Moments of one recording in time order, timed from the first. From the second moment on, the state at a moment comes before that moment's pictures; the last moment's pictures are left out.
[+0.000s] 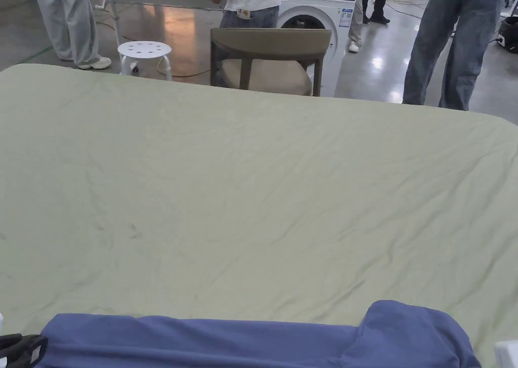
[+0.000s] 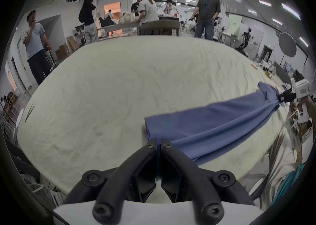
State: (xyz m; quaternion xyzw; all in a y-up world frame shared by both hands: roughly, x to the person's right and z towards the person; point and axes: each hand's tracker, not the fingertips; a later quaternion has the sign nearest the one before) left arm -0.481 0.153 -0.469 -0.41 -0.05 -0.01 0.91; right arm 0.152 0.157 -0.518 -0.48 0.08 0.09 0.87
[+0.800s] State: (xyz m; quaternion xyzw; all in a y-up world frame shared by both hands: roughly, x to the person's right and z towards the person) left arm -0.384 0.203 -0.513 -0.18 0.01 -0.03 0.98; right arm 0.052 0.224 -0.532 -0.21 0.03 0.03 0.98
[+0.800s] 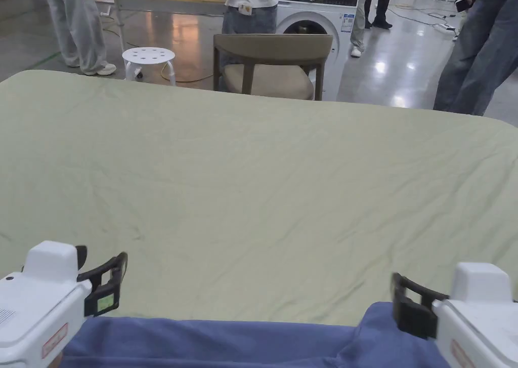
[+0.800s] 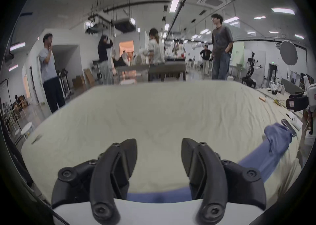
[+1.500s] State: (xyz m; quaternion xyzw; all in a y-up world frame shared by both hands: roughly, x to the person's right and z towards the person) left arm -0.447 0.222 -0.469 -0.15 0.02 0.03 0.99; right arm -0.029 0.233 -0.532 -0.01 0.02 0.03 1.00
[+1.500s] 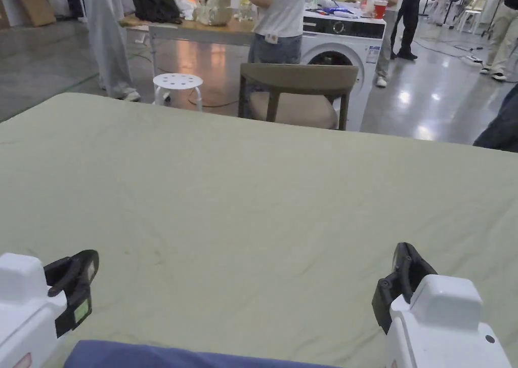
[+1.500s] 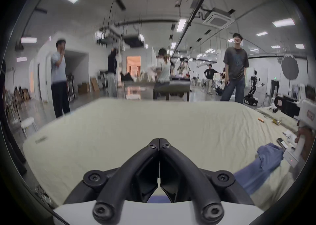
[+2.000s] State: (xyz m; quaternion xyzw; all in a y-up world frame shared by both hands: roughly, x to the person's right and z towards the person) left arm -0.589 0.109 -0.493 -0.44 -0.17 0.39 0.79; right arm -0.017 0.213 -0.537 -0.07 0.03 0.04 1.00
